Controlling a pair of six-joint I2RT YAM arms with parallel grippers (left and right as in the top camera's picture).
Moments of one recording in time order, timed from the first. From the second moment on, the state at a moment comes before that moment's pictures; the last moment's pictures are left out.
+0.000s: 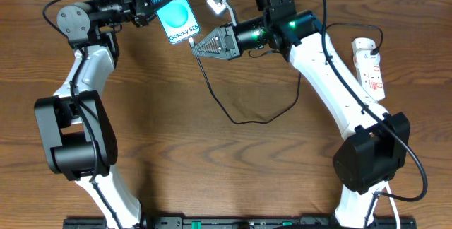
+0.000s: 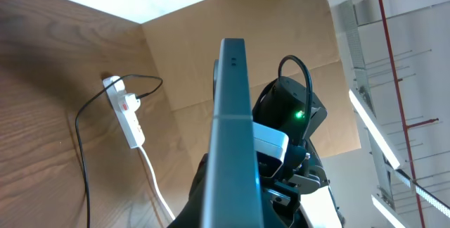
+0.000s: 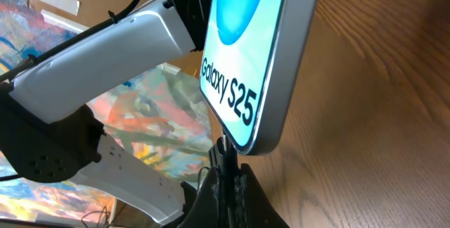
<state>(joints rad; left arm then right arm) 0.15 2.01 1.43 1.36 1.47 -2.01 0.46 1.98 1.87 -0.64 -1.18 0.25</state>
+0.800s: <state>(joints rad) 0.14 2.01 1.43 1.36 1.46 -2.01 0.46 1.98 1.87 -0.63 -1.18 0.25</state>
